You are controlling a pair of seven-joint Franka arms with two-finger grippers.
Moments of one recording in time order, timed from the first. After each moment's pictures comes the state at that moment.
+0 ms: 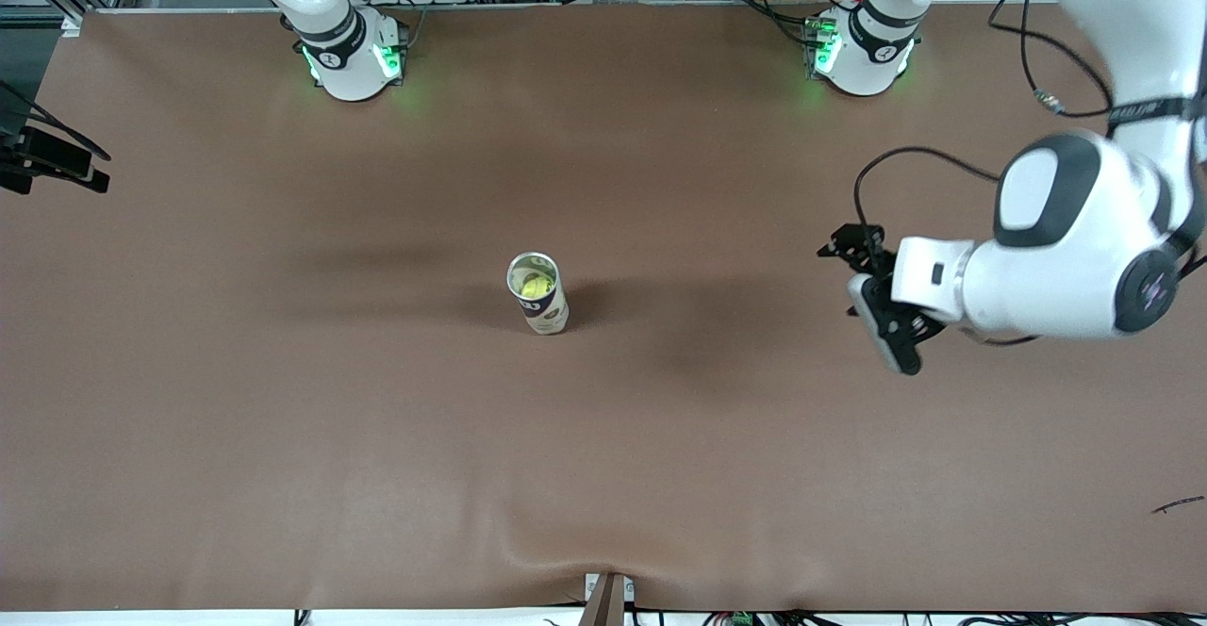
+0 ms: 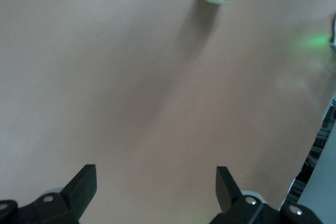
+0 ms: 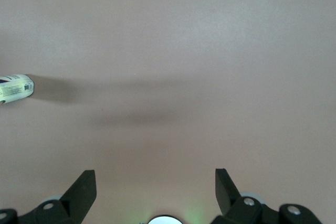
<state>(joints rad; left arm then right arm) 0.04 0.41 -0.30 -1.42 -0.28 1.56 0.61 -0.04 0.02 -0.12 -1.51 0.07 1.43 -0.12</state>
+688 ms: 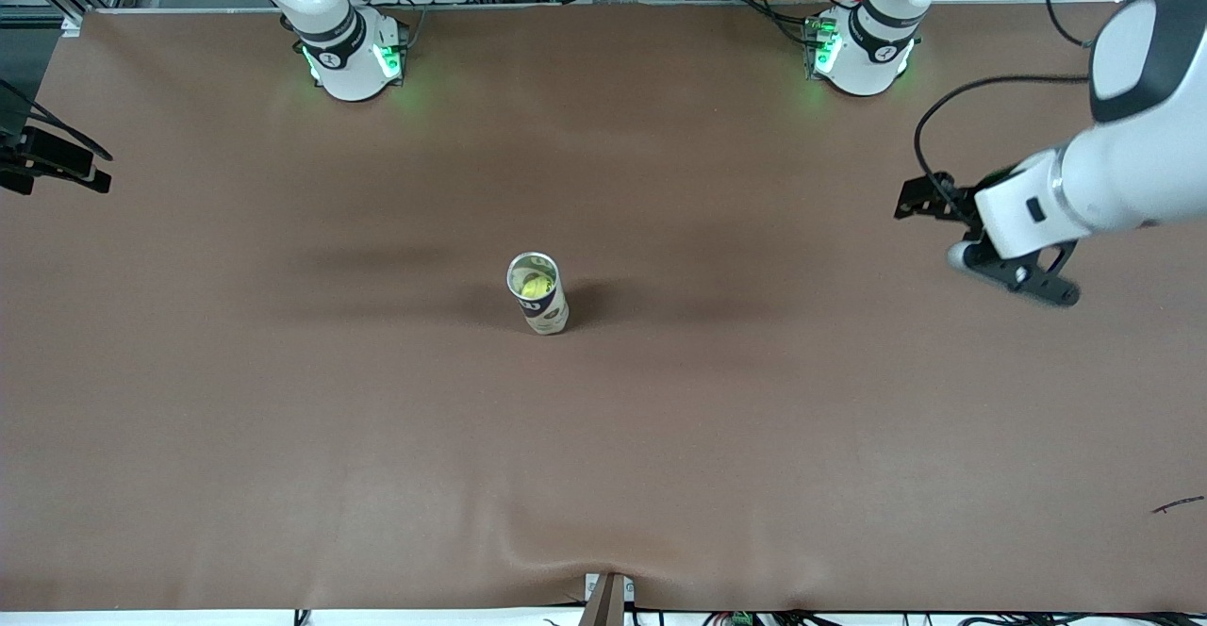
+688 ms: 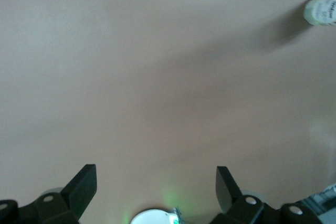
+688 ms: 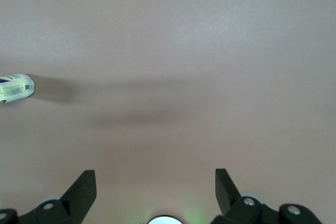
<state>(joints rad) -0.06 0.17 -0.13 -1.49 -0.13 1.42 0.06 -0.04 0.02 -0.12 -1.51 0.07 1.43 -0.12</state>
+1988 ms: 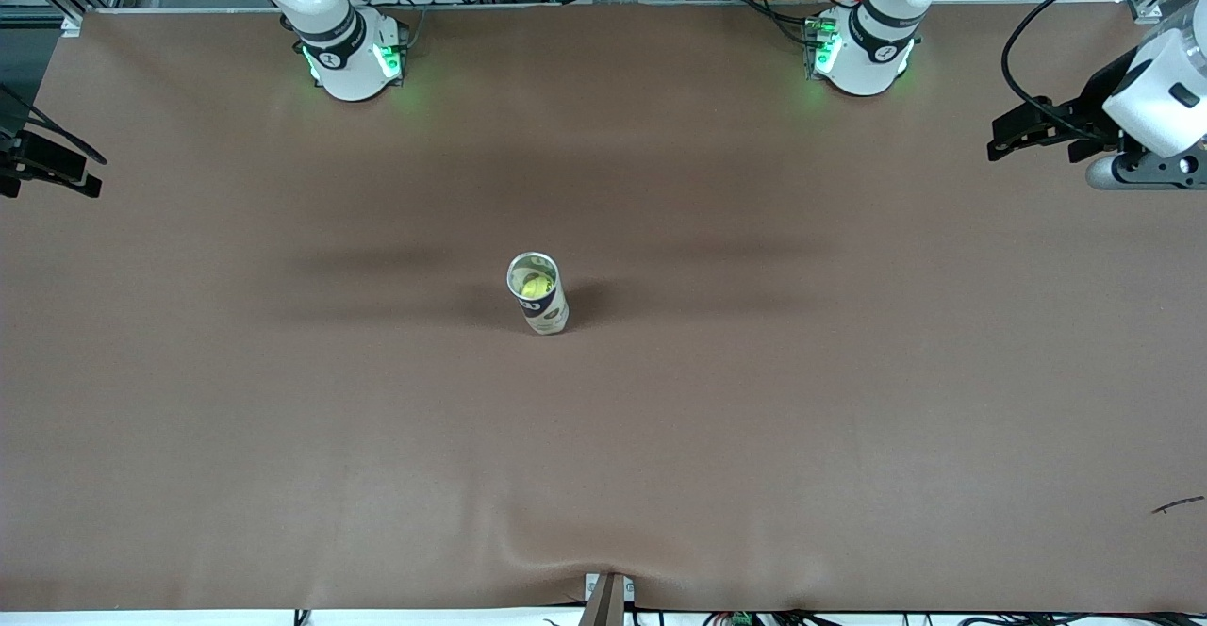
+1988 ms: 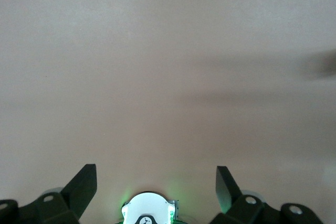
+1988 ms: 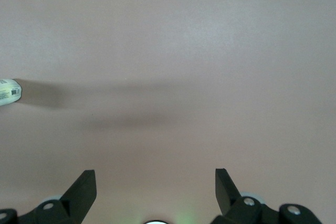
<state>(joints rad) -0.10 -0.05 0.02 -1.63 -0.06 1.43 -0.08 -0.04 0.02 -0.12 -1.51 0.03 1.45 -0.12</state>
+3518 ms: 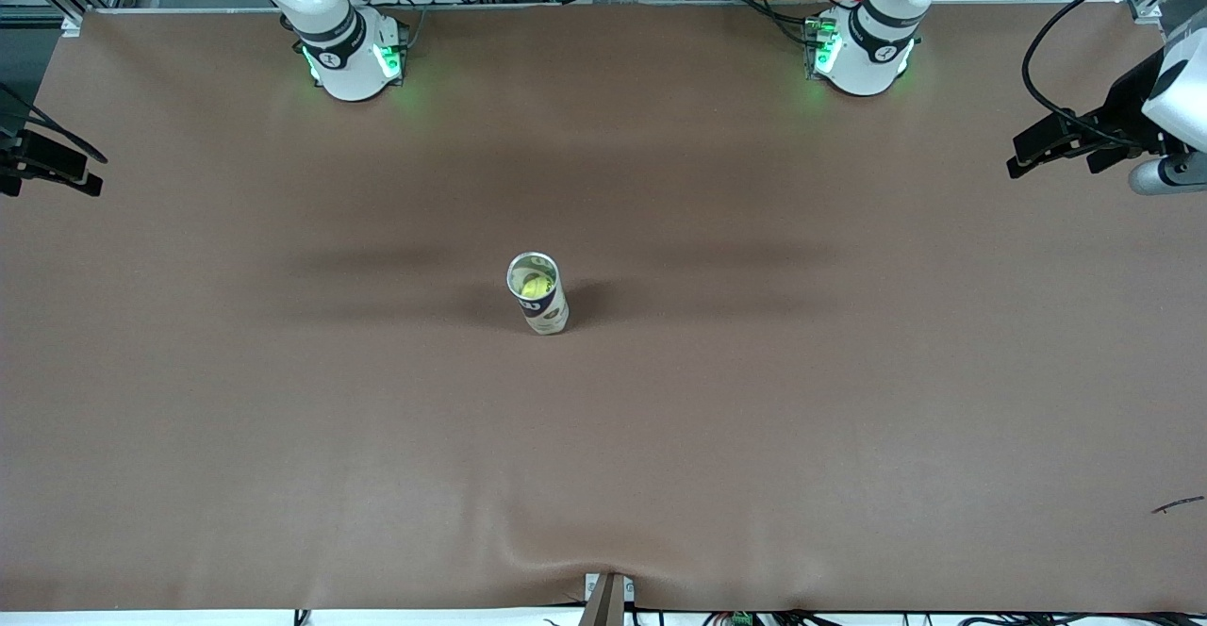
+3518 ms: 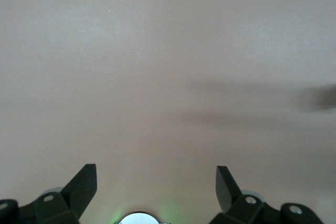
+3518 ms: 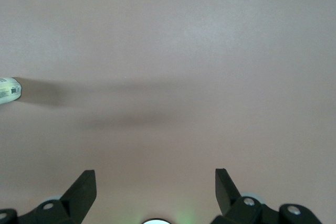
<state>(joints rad) -0.05 -0.07 0.00 -1.64 -0.06 1.51 -0.12 -0.04 0.02 -0.12 -1.51 0.03 1.44 -0.12</state>
